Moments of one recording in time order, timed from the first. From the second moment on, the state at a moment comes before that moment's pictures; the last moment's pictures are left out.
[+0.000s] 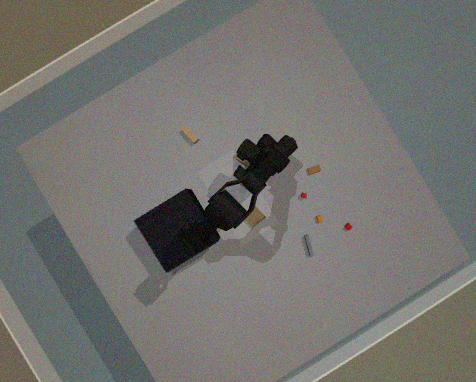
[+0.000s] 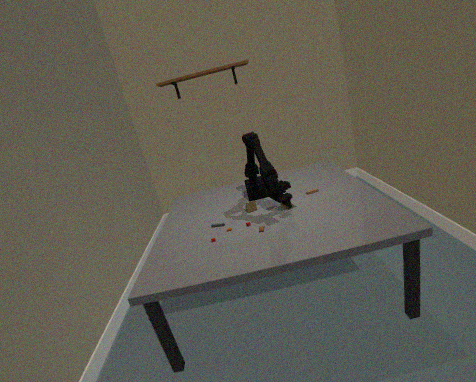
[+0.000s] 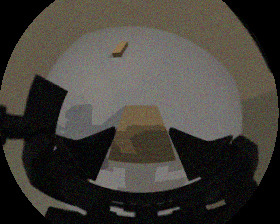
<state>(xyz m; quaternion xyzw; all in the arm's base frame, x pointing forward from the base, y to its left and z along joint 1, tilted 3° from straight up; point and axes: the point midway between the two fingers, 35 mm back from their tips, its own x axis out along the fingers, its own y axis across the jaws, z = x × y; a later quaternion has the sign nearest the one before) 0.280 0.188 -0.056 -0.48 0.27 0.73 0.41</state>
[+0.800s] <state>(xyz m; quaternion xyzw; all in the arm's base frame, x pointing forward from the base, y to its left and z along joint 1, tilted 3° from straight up) 0.277 0.189 -0.060 -0.47 0.27 0.73 0.40</state>
